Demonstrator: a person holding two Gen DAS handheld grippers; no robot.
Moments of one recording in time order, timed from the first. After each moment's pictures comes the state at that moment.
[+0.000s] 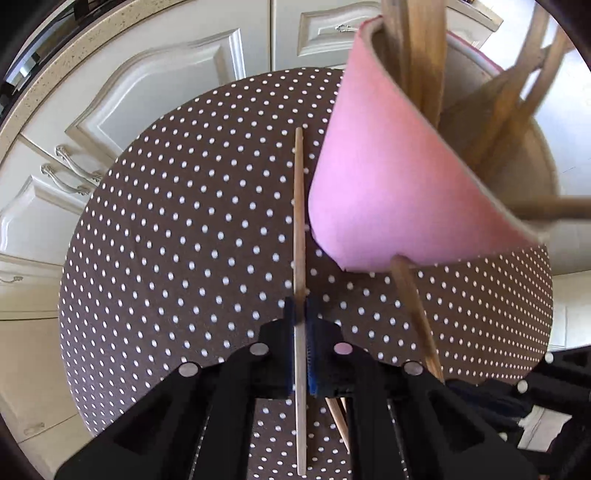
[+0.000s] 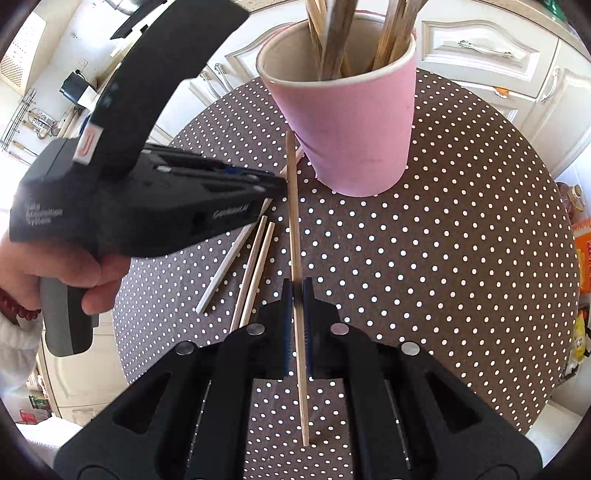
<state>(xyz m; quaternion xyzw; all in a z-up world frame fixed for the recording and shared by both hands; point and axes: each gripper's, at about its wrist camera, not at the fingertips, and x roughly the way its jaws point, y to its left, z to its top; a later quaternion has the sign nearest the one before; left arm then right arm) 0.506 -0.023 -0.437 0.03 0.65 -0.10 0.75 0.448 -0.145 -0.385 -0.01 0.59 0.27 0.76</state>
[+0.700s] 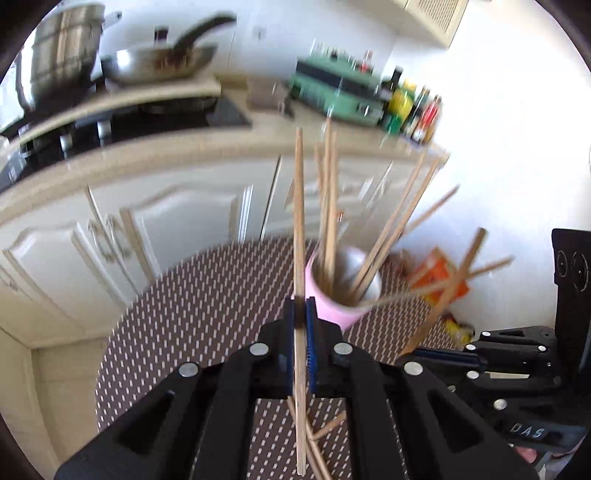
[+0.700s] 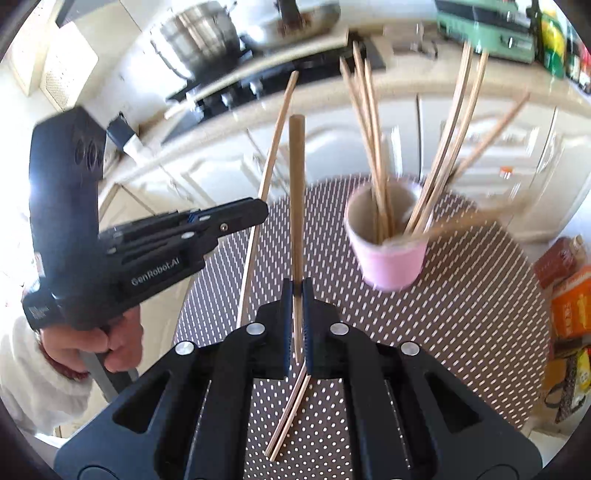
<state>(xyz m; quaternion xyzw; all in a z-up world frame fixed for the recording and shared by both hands) 0.440 0.028 -0.295 -0.09 0.41 -0.12 0.90 0.435 -0.154 -0.258 0.03 0.46 0.32 0.83</state>
